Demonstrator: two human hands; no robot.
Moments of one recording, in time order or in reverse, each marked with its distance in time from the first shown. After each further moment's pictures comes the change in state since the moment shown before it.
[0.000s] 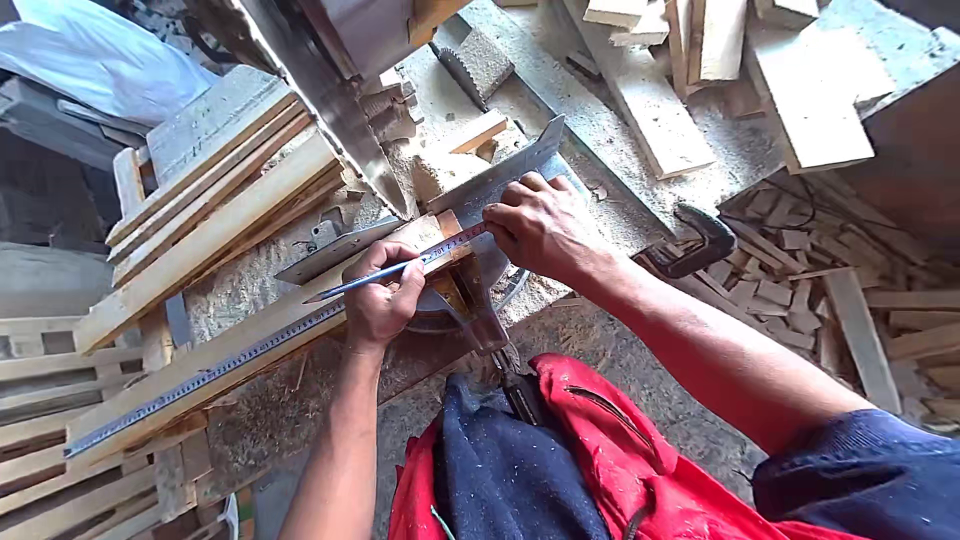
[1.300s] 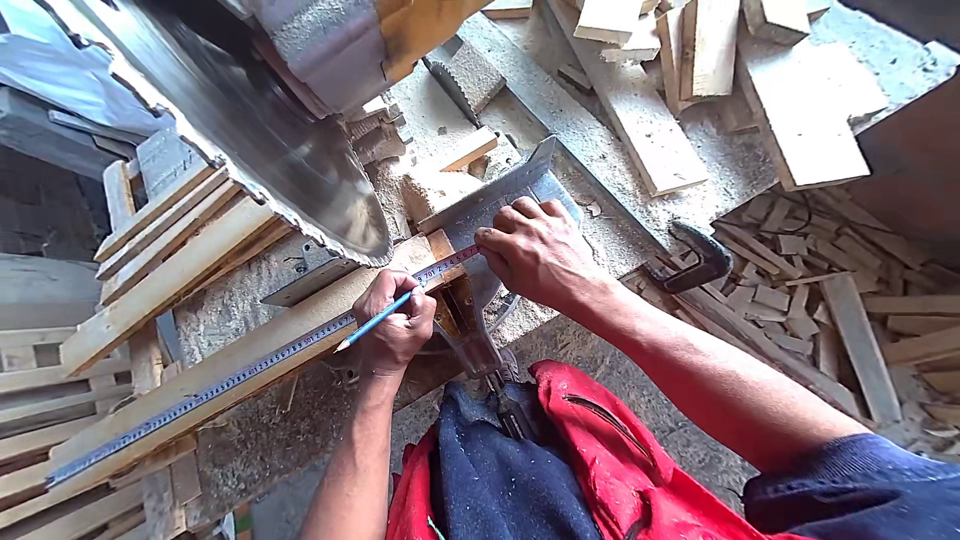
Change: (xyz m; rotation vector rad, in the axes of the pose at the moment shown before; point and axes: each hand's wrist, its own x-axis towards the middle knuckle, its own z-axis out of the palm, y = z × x) left_hand -0.007 -0.018 0.033 0.358 0.167 0.095; right_hand -0.004 0.002 0.003 -0.003 0.032 -0.008
